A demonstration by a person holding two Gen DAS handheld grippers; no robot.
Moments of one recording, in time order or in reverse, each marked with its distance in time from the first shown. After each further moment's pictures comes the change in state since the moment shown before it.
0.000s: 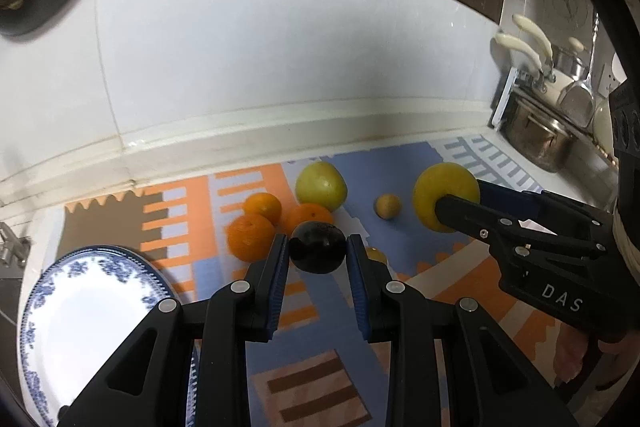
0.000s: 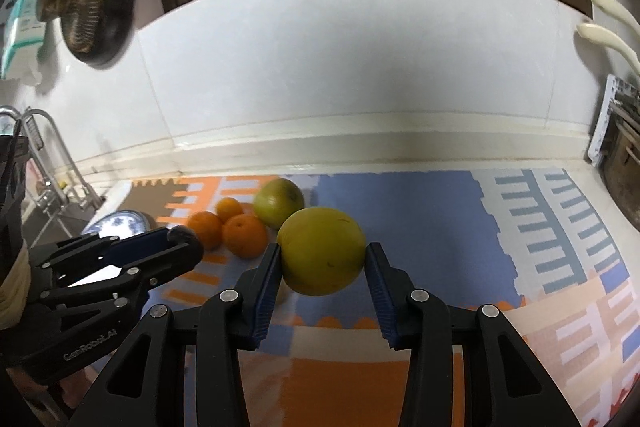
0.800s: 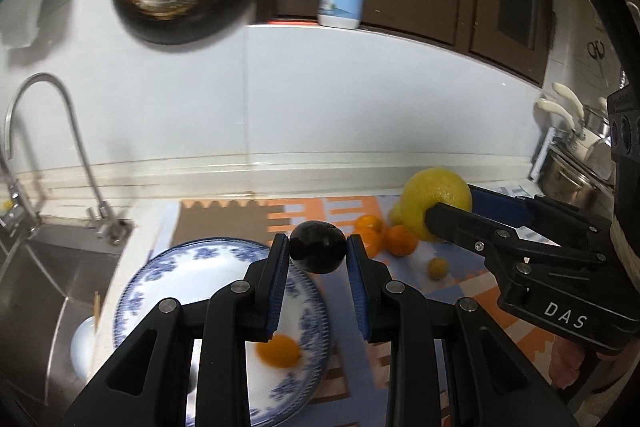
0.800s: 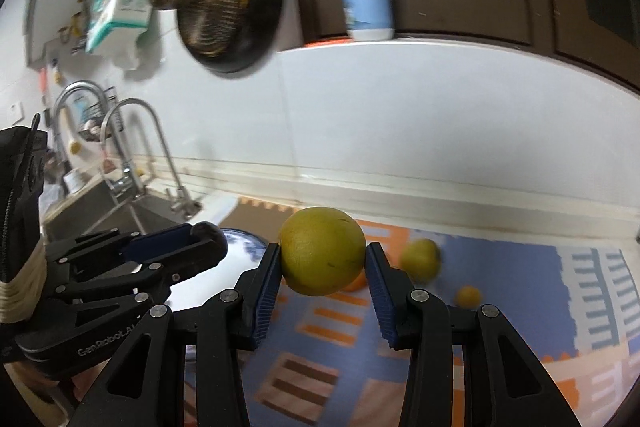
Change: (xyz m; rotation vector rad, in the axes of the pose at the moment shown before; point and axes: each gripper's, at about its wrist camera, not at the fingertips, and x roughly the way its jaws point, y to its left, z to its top) left arm -0.103 0.067 -0.021 -0.127 -0.141 0.189; right arm -0.033 0.108 0.024 -0.189 -0.093 0.240
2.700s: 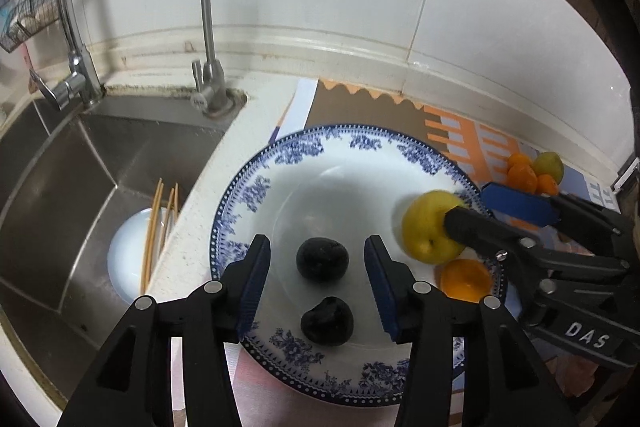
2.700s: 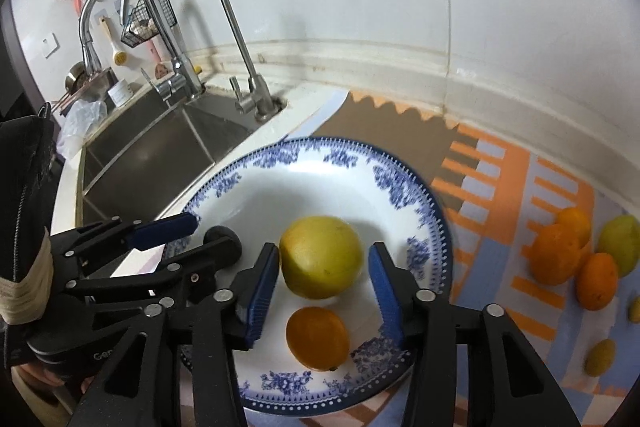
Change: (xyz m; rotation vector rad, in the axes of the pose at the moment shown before) left arm 0.033 0.112 -0.056 -0.240 0.279 0.229; right arm 0.138 0.091 -0.025 -0.090 0.333 0.230
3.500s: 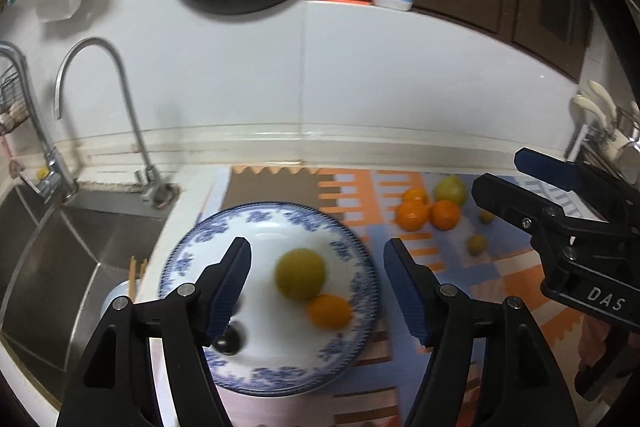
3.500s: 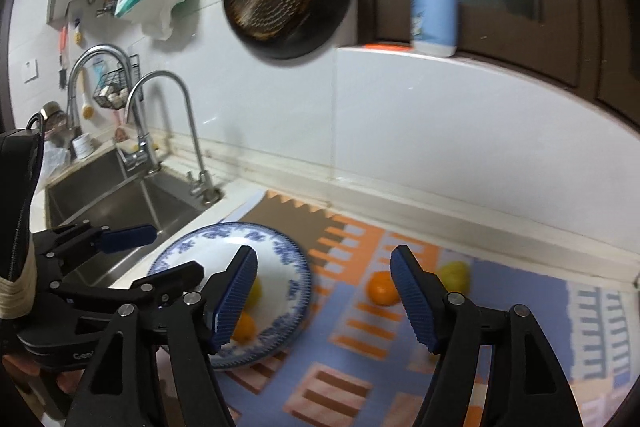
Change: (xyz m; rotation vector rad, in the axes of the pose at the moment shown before) left arm -0.074 -0.085 0.007 0.184 -0.197 -0.117; right arm -0.151 -0.027 -0.016 -0.011 -0.295 -0.283
